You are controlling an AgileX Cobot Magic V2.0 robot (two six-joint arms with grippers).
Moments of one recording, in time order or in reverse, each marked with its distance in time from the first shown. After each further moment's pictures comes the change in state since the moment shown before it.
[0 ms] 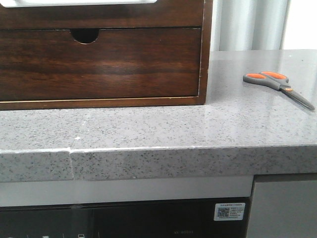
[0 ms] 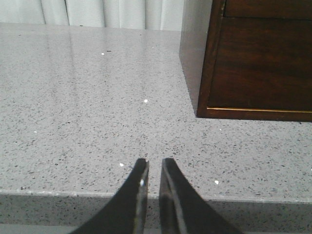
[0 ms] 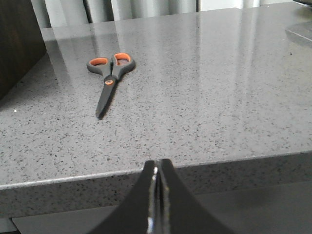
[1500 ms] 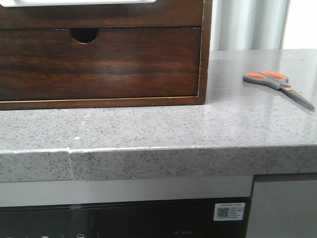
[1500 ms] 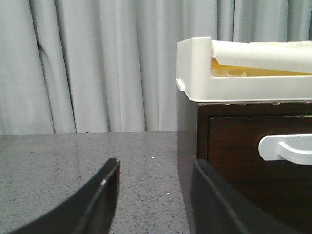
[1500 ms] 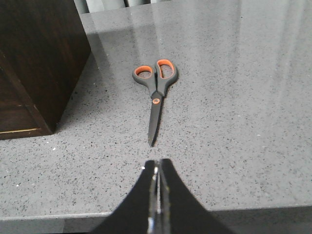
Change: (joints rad) left arm 0.000 0.261 -0.325 0.032 -0.202 0.062; right arm 0.097 0.359 -0.414 0.071 0.217 0.000
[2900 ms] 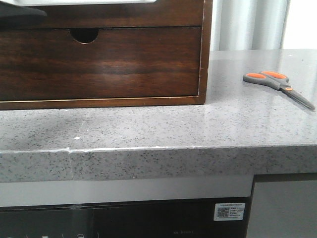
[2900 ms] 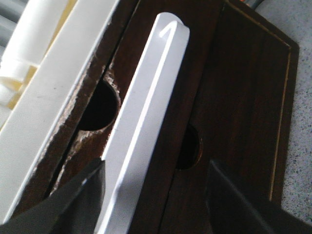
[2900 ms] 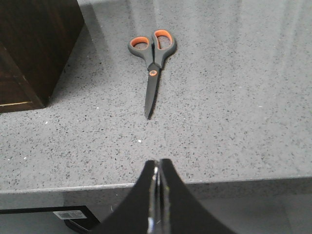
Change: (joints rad) left arm -0.291 0.826 -0.212 0.829 -0.537 0.279; right arm 0.000 0.000 0.029 0.000 0.048 0.000
